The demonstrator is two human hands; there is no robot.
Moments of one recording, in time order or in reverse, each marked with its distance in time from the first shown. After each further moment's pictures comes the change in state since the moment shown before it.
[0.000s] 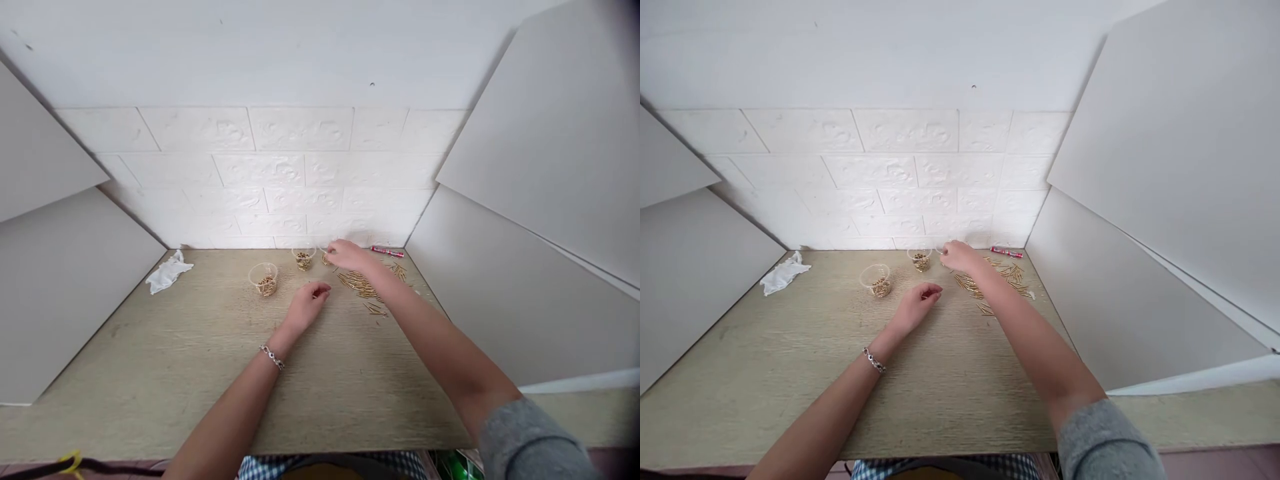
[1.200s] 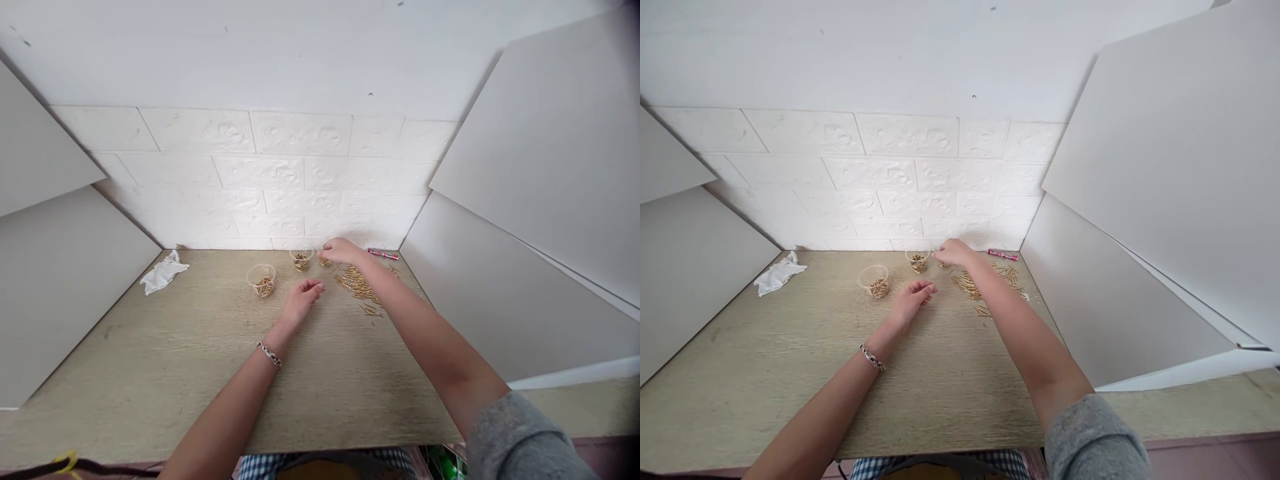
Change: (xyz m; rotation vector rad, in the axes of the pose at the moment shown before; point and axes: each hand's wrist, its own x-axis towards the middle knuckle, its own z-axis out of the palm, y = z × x) left_hand 0.005 0.000 -0.003 -0.486 0.026 -0.225; right_hand 0.013 -0.006 -0.010 0.074 -0.084 0.055
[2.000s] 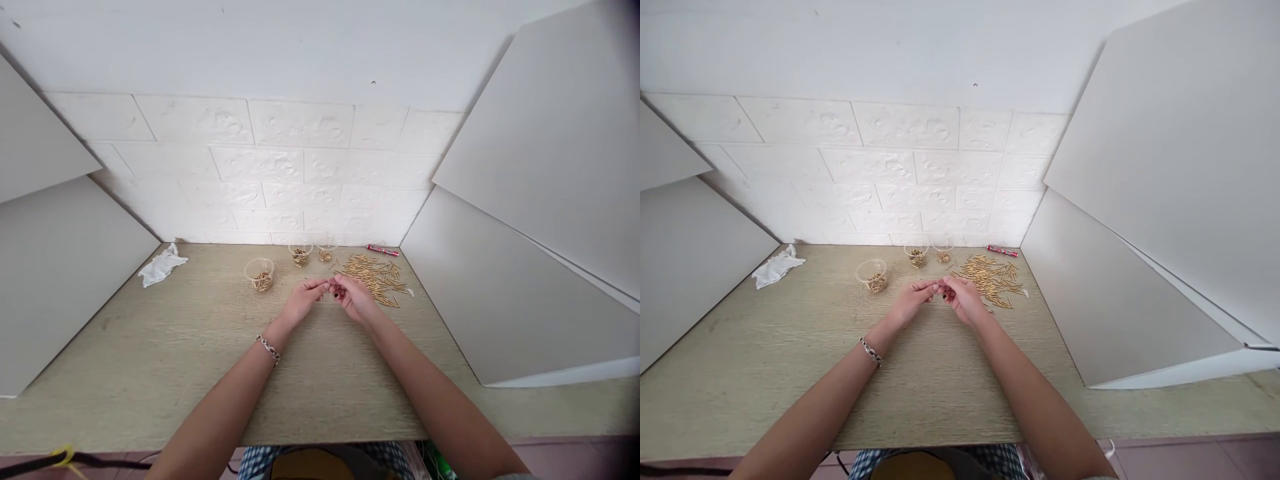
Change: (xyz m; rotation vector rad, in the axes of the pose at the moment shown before) left_hand -0.004 0.003 0.007 -0.034 -0.225 0.072; right_hand -0.087 0.003 0.088 1.609 0.210 0.156
